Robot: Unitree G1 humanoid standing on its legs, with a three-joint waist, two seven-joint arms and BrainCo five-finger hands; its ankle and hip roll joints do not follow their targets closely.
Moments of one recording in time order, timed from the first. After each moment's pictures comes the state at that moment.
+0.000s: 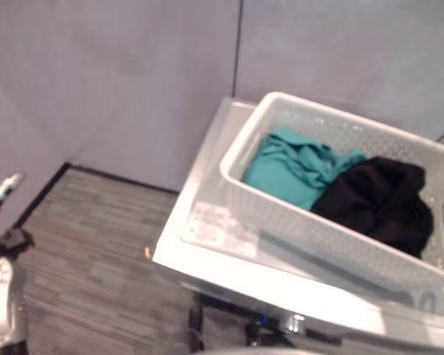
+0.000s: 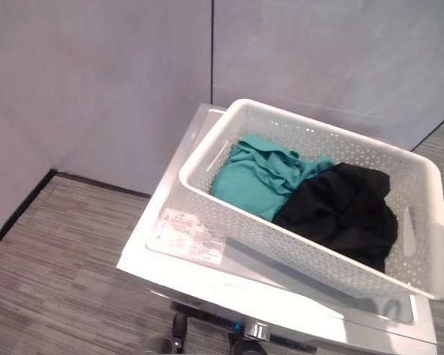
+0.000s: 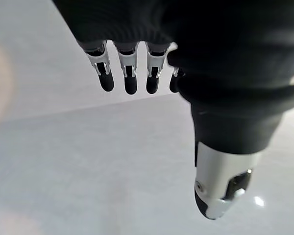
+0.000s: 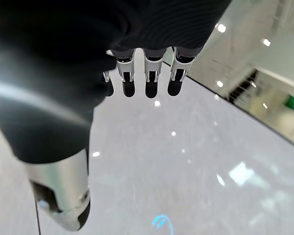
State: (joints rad) left arm 0.10 0.54 0.51 -0.08 -0.39 -0.13 0.25; right arm 0.16 -1.03 -0.85 -0.18 0.22 -0.11 -0.26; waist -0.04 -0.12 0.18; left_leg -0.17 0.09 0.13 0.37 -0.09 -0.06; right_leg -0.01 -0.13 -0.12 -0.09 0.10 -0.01
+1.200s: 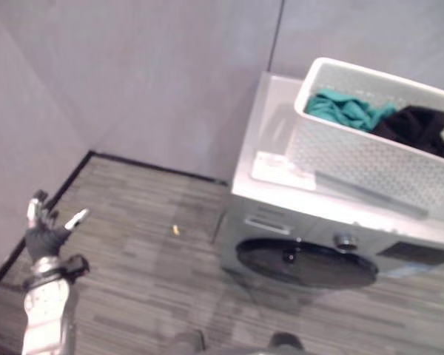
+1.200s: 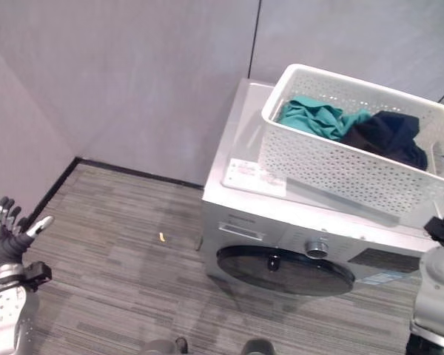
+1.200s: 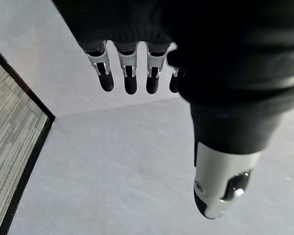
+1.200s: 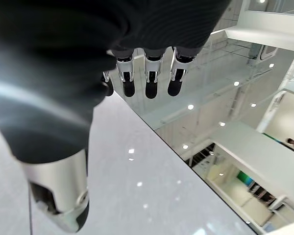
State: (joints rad) left arm 0.22 0.38 0.36 -0.05 -0.33 -0.14 0.21; right arm 0.00 -0.57 -0.58 -0.28 -0.40 -0.01 -0.51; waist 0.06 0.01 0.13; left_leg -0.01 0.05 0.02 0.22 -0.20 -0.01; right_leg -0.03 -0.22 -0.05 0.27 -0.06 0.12
